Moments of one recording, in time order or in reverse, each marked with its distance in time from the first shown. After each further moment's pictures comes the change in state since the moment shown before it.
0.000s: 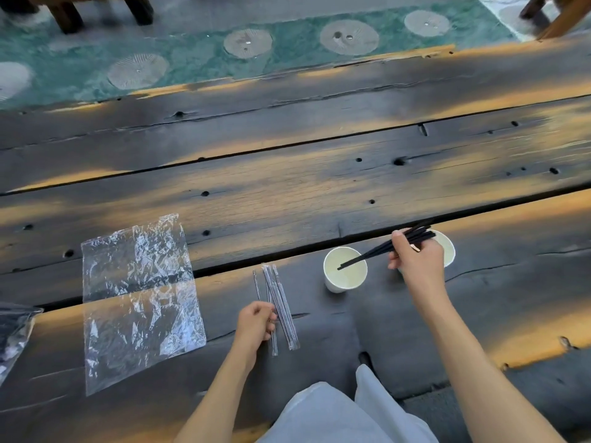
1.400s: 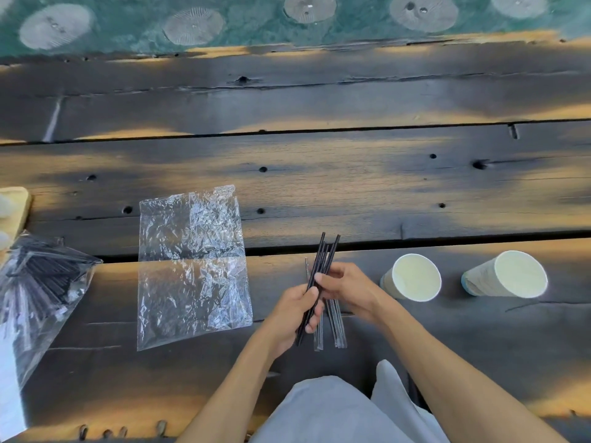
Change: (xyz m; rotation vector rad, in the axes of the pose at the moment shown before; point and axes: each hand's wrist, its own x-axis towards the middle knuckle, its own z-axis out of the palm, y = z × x) left_hand -0.007 0.027 -0.047 -0.182 -0.402 0.082; right_hand -0.049 0.068 0.176 -0.017 -0.968 0.455
